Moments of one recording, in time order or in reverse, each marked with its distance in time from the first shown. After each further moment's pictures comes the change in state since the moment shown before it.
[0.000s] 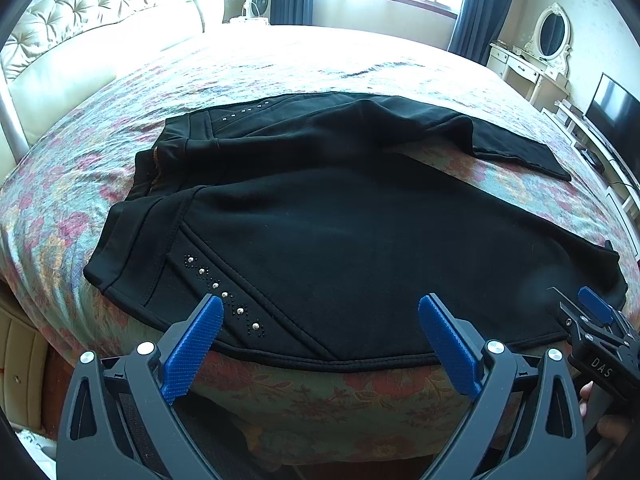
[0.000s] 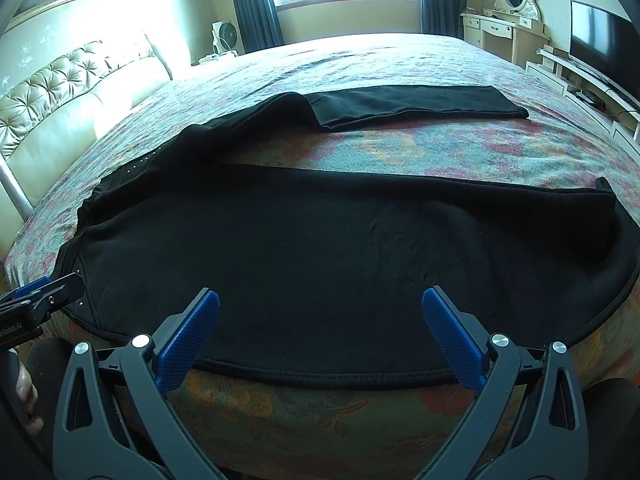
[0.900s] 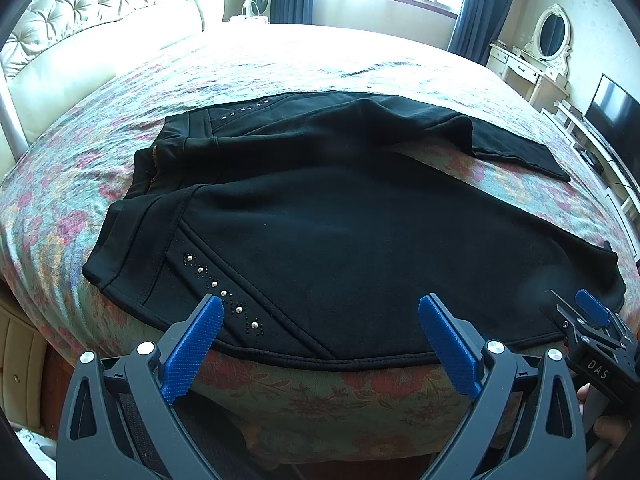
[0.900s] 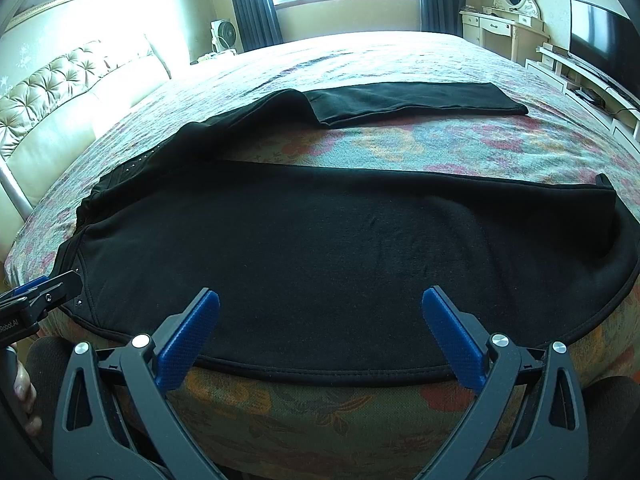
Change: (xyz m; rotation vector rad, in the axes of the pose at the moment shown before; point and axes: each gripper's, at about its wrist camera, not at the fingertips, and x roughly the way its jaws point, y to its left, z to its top) left arm 0.000 0.000 0.000 -0.003 0.003 -0.004; right arm 0.002 -0.001 -0.003 0.003 0.006 0.000
